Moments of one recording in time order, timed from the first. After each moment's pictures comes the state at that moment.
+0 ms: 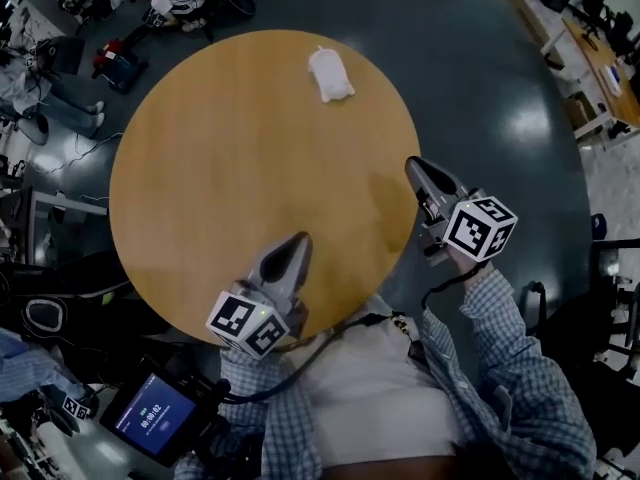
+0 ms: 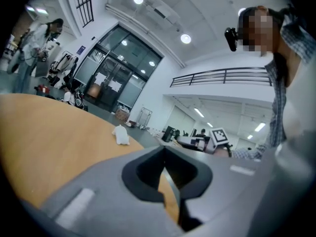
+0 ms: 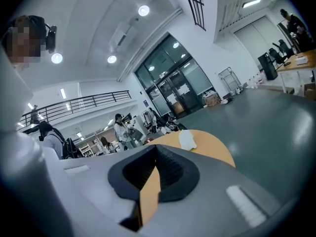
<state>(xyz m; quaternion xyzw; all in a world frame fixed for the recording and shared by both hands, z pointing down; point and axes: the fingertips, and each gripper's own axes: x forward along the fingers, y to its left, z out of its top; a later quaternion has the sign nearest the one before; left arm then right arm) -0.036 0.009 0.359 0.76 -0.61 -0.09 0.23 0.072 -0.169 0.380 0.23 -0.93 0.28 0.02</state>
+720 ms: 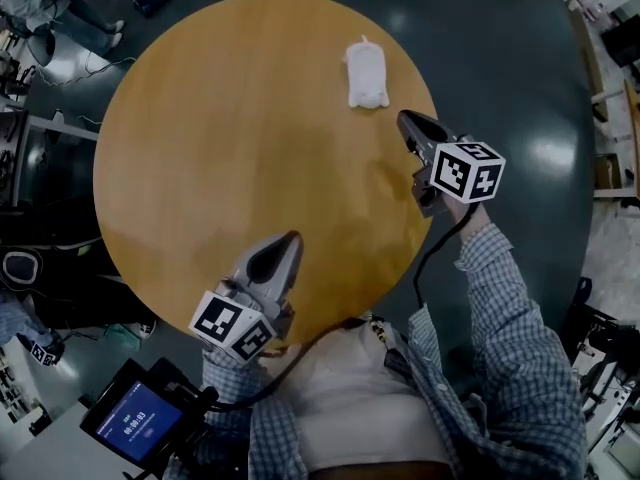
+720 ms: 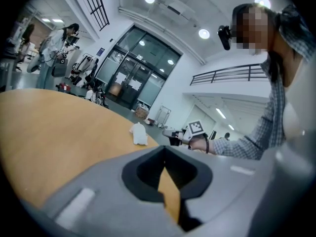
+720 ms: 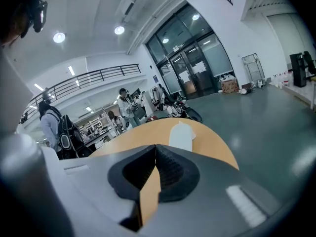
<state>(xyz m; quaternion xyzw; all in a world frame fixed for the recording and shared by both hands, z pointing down) -0.076 -0.068 0.387 0.67 -0.68 -0.09 0.28 -0.066 -0.327 0.459 0.12 -0.95 0.25 0.17</state>
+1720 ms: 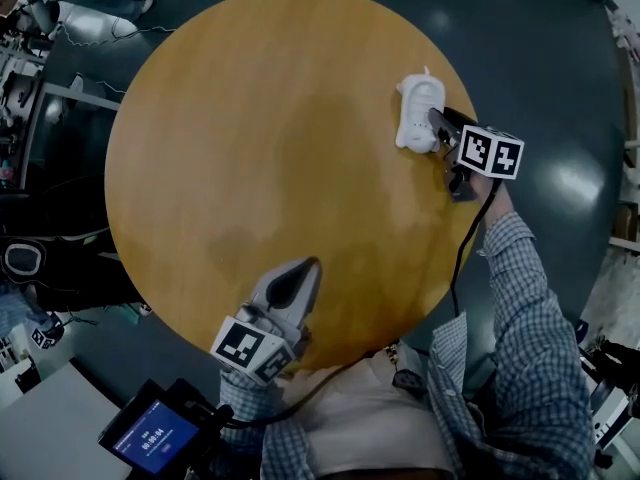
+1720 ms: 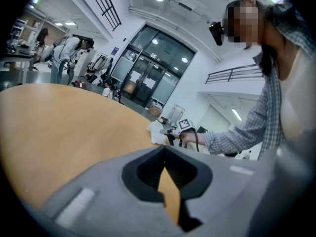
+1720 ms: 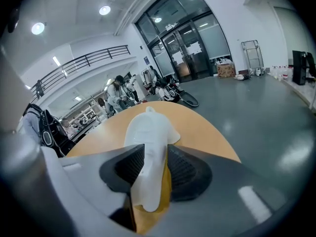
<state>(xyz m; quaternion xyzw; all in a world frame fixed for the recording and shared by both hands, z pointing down) -0.128 -0.082 0.429 0.60 -0.73 -0.09 0.32 -0.160 -0.422 0.574 0.13 -0.91 0.28 0.27</state>
